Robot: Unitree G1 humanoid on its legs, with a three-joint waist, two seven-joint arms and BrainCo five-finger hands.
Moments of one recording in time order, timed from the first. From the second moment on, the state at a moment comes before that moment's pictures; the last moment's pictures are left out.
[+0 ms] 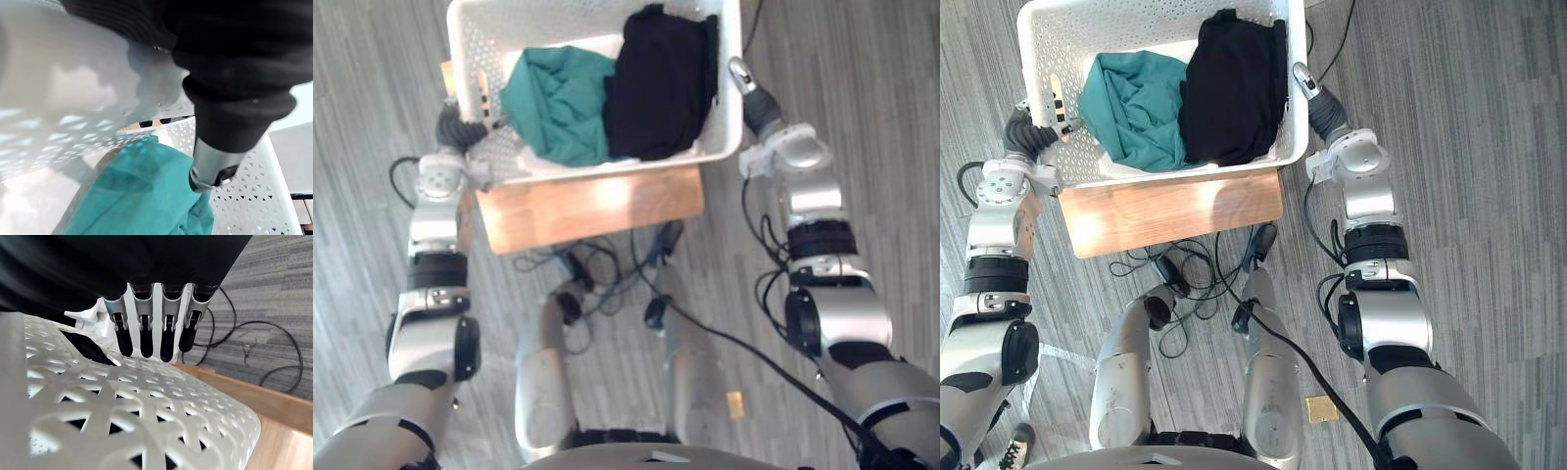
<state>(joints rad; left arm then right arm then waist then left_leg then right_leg) -0.83 0.34 0.24 0.45 0.00 0.23 0.00 -1.01 -0.46 -0.08 0.62 -0.12 0.15 0.28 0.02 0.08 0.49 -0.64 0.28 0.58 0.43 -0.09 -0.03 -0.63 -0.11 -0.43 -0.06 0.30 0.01</state>
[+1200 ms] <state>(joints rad) -0.65 0.13 0.18 0.21 0.00 0.21 0.07 -0.87 -0.33 -0.33 0.27 0.00 0.18 0.01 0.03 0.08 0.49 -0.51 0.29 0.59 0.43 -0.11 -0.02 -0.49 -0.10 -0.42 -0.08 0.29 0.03</state>
